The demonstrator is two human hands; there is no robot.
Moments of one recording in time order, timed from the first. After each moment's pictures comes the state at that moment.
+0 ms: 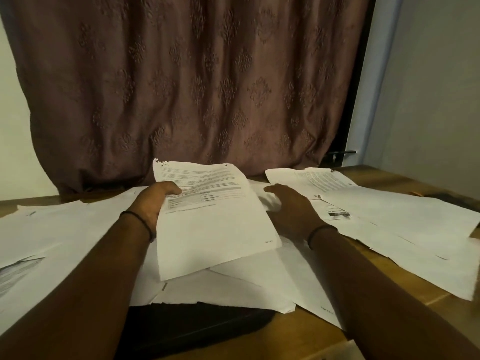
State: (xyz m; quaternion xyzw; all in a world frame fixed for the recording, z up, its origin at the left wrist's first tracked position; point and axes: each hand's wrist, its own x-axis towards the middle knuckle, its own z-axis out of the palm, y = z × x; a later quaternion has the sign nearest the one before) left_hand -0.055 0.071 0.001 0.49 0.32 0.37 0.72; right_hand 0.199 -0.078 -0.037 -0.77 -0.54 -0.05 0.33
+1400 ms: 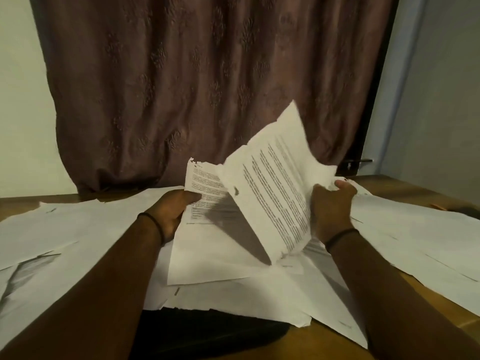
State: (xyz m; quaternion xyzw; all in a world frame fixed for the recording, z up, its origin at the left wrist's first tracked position) left_hand -0.052 0.076 -0.010 0.53 0.30 0.34 0.72; right_hand 0.185 -0.082 -0.002 -0.59 -0.19 0.05 0.78
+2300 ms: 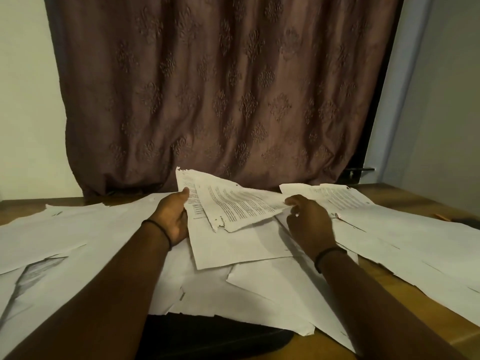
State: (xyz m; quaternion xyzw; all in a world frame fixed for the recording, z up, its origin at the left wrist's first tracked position) left_hand -0.051 0.071 -0.004 0.40 0.29 0.42 0.76; right_hand 0.165 -0.078 -0.019 -0.81 -0.43 -0.12 0.39
